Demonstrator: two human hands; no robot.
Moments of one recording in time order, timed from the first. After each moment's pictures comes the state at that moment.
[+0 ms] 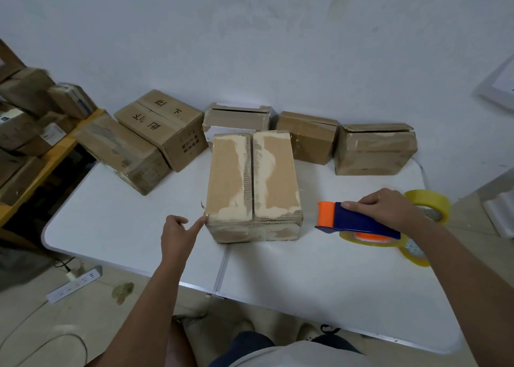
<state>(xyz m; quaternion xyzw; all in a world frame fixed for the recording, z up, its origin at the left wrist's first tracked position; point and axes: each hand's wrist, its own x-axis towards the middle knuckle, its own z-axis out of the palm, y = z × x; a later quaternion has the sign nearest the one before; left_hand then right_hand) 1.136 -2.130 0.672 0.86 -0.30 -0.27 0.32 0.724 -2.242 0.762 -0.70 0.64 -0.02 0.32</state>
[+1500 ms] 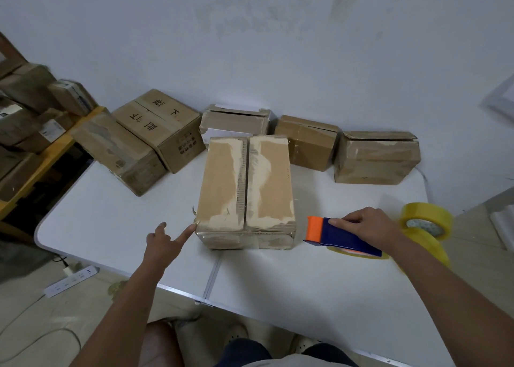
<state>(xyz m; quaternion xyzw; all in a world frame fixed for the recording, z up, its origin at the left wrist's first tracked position) 1.151 -2.135 0.665 0.87 -0.28 -0.34 0.21 0.716 -2.261 0.706 -0.69 0.63 -0.04 0.35</state>
